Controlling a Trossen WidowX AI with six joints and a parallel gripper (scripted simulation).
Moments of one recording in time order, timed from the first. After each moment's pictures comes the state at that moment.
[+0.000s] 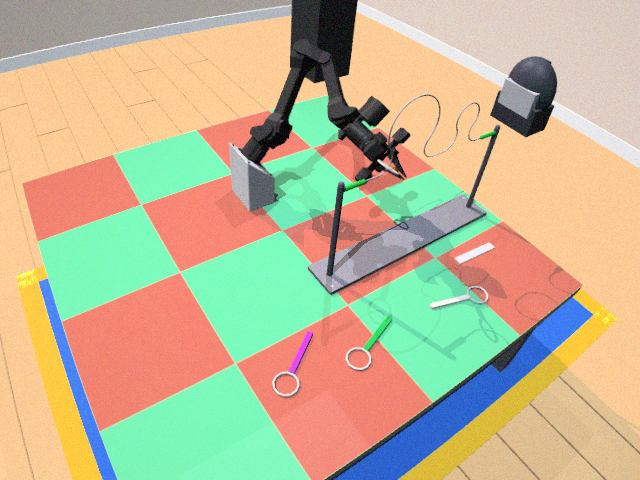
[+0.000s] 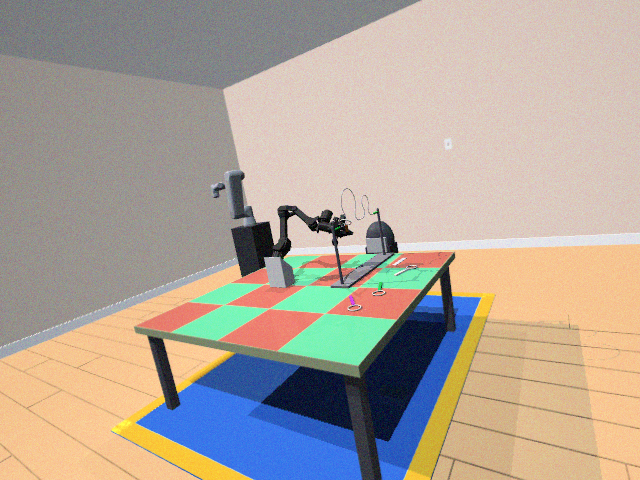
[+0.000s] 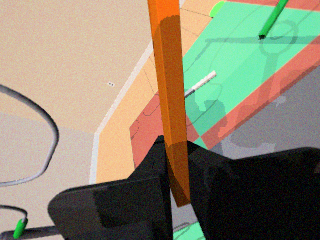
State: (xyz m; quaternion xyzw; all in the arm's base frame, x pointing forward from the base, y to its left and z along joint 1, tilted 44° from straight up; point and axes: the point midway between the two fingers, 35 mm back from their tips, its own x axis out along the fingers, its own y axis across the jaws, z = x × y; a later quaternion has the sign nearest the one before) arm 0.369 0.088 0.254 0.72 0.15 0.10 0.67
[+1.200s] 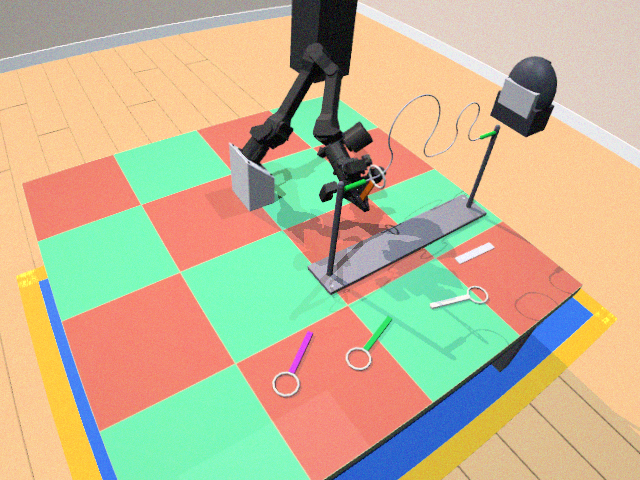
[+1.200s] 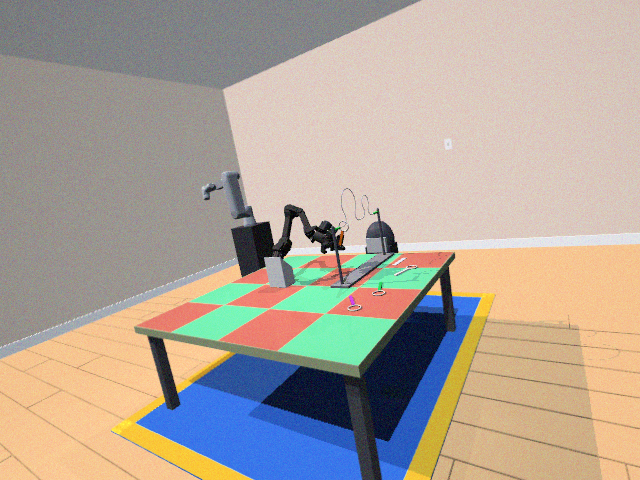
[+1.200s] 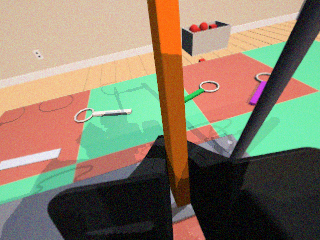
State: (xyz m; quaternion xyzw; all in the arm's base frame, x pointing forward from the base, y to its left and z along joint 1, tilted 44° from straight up) arm 0.370 0.050 0.134 0.41 0.19 0.01 0.89
